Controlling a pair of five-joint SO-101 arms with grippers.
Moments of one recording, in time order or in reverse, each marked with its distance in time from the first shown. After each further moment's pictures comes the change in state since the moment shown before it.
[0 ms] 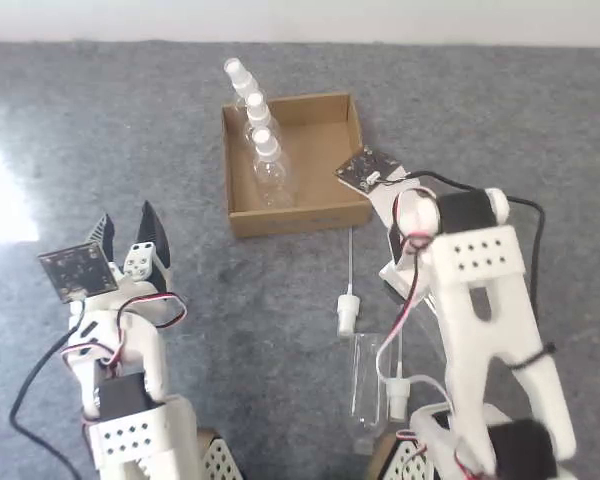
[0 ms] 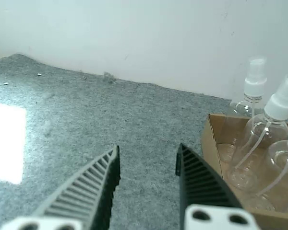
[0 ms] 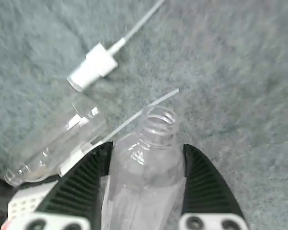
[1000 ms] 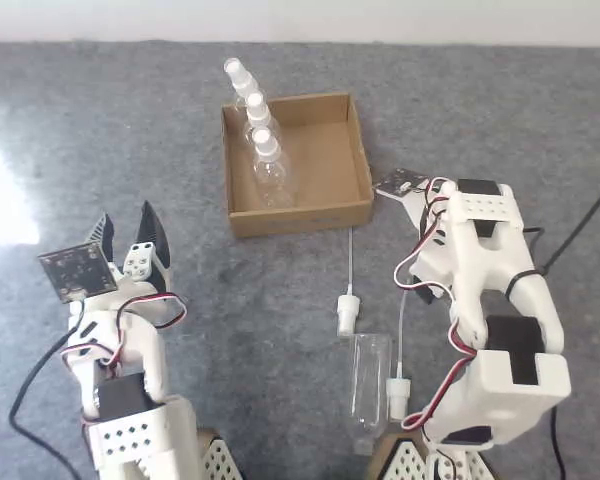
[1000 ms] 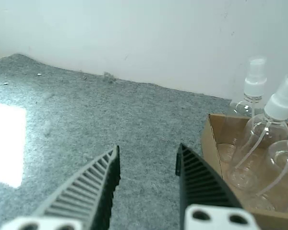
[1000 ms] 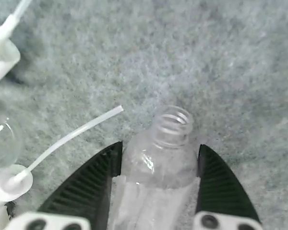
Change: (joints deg) left arm 0.0 0.0 0.0 0.0 0.0; right arm 15.0 33.3 1.8 -19.7 12.7
